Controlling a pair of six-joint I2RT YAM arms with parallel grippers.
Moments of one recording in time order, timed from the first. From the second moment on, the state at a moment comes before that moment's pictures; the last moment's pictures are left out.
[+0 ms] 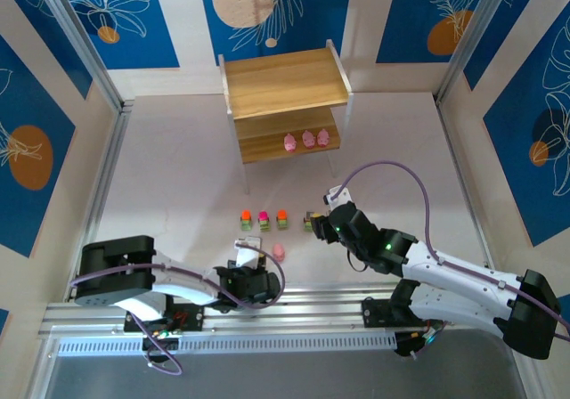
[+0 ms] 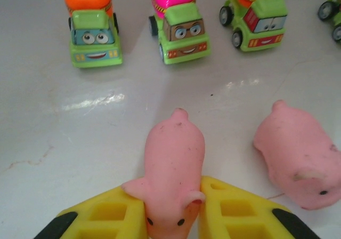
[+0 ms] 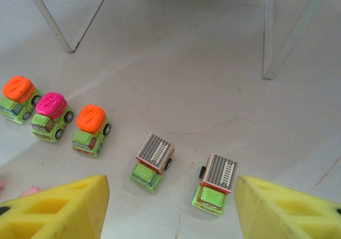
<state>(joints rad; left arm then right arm) -1.44 1.48 0.44 -0.06 -0.84 -1.09 0.94 0.91 0.55 -0.33 0.44 0.37</state>
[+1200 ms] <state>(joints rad) -1.15 1.09 0.66 -0.25 -0.68 -0.65 0.84 0.81 0.51 -0.34 0.35 0.39</state>
